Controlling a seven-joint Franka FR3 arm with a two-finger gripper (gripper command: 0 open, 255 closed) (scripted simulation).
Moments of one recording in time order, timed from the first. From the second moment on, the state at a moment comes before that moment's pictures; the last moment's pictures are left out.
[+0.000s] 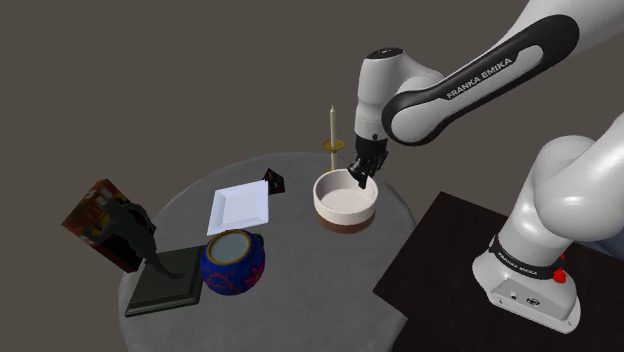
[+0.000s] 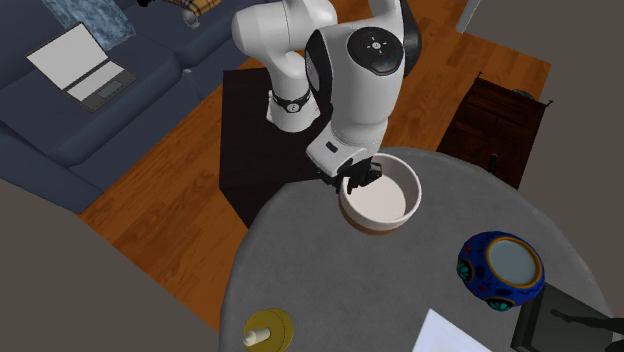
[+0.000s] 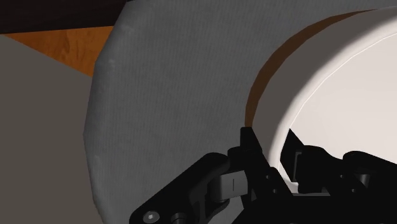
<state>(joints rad) 0.12 -0.43 0.14 -2.70 0.03 2.34 0.40</state>
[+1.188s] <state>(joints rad) 0.14 -0.33 0.22 -2.42 0.03 2.15 0.52</state>
